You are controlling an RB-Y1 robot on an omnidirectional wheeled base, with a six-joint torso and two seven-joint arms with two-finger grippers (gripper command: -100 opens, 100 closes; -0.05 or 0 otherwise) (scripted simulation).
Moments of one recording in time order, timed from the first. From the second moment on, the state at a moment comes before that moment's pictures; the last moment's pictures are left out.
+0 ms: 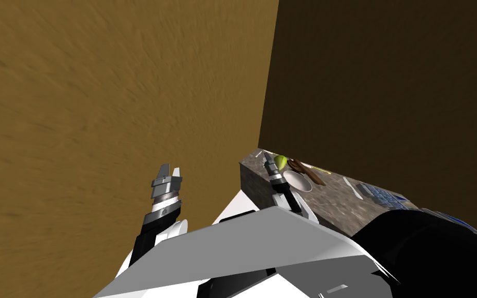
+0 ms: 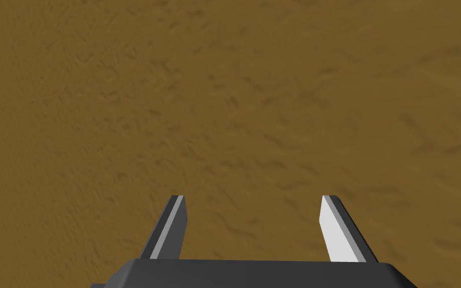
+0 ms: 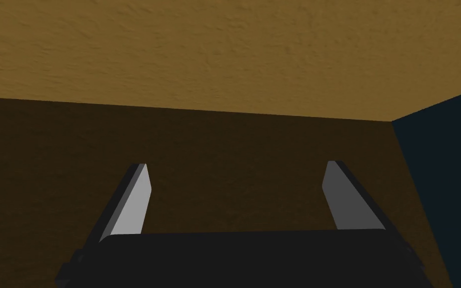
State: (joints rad) left arm 0.55 -0.04 0.03 -2.28 -0.05 -0.43 -0.06; right arm 0.48 -0.12 -0.03 -2.14 0.14 -0.38 0.00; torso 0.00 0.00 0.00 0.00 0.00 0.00
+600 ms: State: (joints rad) left arm 0.55 -0.04 0.03 -2.28 -0.05 -0.43 -0.06; right arm 0.41 -0.18 0.00 -2.01 0.19 -0.35 0.16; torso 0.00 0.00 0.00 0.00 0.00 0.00
